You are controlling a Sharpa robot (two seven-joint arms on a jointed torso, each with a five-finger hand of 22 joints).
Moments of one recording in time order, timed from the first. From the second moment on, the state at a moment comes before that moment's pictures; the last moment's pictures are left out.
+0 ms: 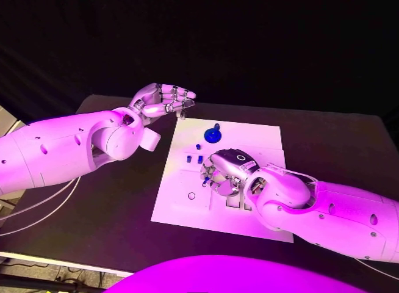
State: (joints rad) left arm 1.19 -0.91 -0.02 1.47 -0.20 -0.17 0.39; left_hand 1.43 -0.23 0.52 0.11 0.28 0.90 0.18 0.27 0.31 0.98 0.11 0.47 0.24 1.05 0.04 1.11 0.49 0.17 0.83 0.15 0.93 0.85; right arm 1.07 -0.60 -0.15 1.66 -1.67 -0.40 -0.26; right_hand 1.39 -0.23 0.70 0.01 0.19 1.10 0.12 0.30 0.37 1.27 0.09 0.09 0.17 1.46 -0.03 1.42 1.31 0.04 1.46 0.07 1.43 1.31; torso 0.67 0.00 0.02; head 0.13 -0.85
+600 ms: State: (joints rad) left arm 1.19 -0.91 -0.02 1.47 -0.20 -0.17 0.39; left_hand 1.43 -0.23 0.52 0.11 0.28 0.90 0.18 0.27 0.31 0.98 0.11 0.47 0.24 1.05 0.04 1.11 0.49 0.17 0.83 0.15 0.93 0.85; right arm 1.06 -0.58 -0.15 1.64 -1.71 -0.37 -0.30; right_hand 1.39 -0.23 0.70 0.01 0.19 1.10 0.12 0.30 0.37 1.27 0.09 0.09 0.17 1.46 -0.03 1.42 1.31 0.04 1.46 0.07 1.43 1.31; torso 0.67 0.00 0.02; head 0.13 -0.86
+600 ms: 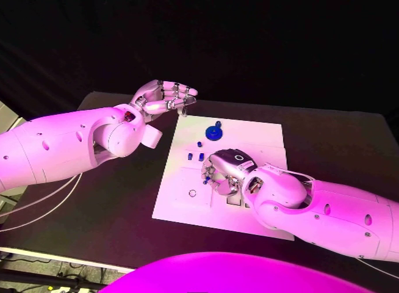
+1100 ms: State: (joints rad) left arm 1.19 -0.91 -0.02 1.47 -0.20 -0.16 0.39; left_hand 1.43 -0.23 0.52 0.11 0.28 0.90 0.18 0.27 0.31 0.98 0.11 0.47 0.24 1.05 0.04 1.11 0.49 0.17 0.83 0.15 0.93 0.85; right arm 1.06 -0.56 -0.15 1.62 -1.73 -0.36 -0.30; right_hand 1.39 -0.23 0.70 0.01 0.20 1.10 0.11 0.29 0.37 1.27 0.09 0.08 0.18 1.46 -0.03 1.42 1.31 0.04 1.46 0.07 1.43 1.31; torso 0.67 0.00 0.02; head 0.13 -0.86
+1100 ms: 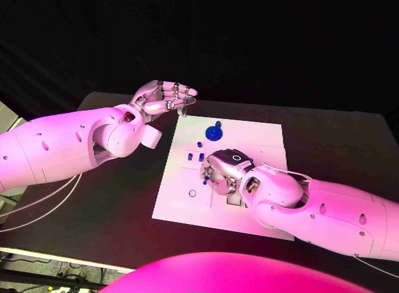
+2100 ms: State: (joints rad) left arm 1.19 -0.92 -0.02 1.47 -0.20 -0.16 0.39; left_hand 1.43 -0.23 0.52 0.11 0.28 0.90 0.18 0.27 0.31 0.98 0.11 0.47 0.24 1.05 0.05 1.11 0.49 0.17 0.83 0.15 0.93 0.85; right arm 1.05 -0.57 -0.15 1.62 -1.72 -0.36 -0.29; right_hand 1.31 -0.27 0.59 0.01 0.21 0.98 0.13 0.21 0.35 1.05 0.10 0.07 0.11 1.47 0.01 1.34 1.18 0.06 1.46 0.10 1.18 1.31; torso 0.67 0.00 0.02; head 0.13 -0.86
